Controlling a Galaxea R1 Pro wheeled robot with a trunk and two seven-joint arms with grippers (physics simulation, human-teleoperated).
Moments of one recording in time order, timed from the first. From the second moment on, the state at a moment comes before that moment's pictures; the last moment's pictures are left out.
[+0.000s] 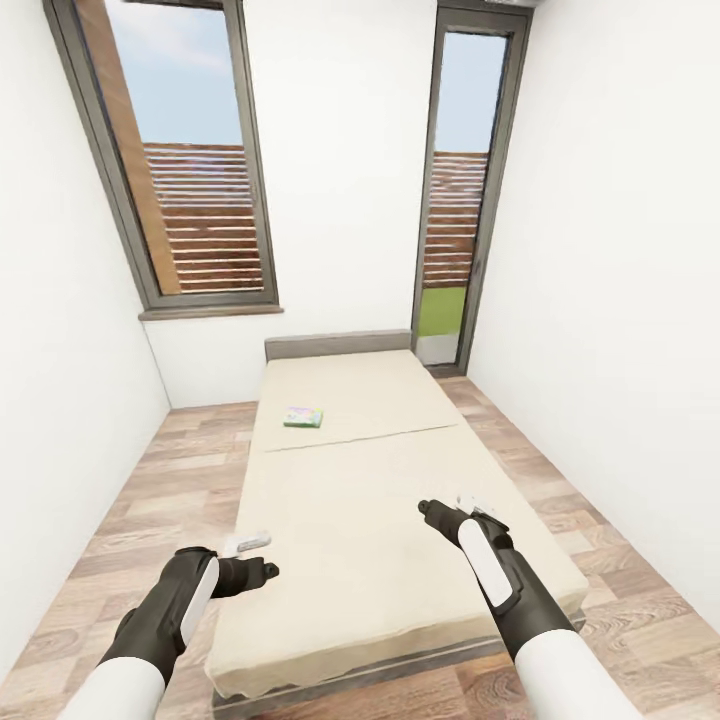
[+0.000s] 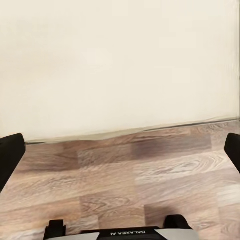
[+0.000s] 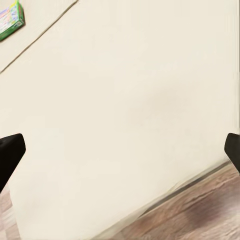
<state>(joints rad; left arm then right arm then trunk) -0.54 -0.01 0.12 -0.84 0.08 0.80 -0.13 -0.59 0.09 0.07 -0.93 -0.65 0.49 -0.39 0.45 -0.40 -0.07</state>
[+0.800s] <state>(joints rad) -0.54 -0.01 0.12 -0.84 0.08 0.80 -0.13 -0.59 0.09 0.07 -0.93 -0.65 0.48 -0.39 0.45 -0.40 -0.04</state>
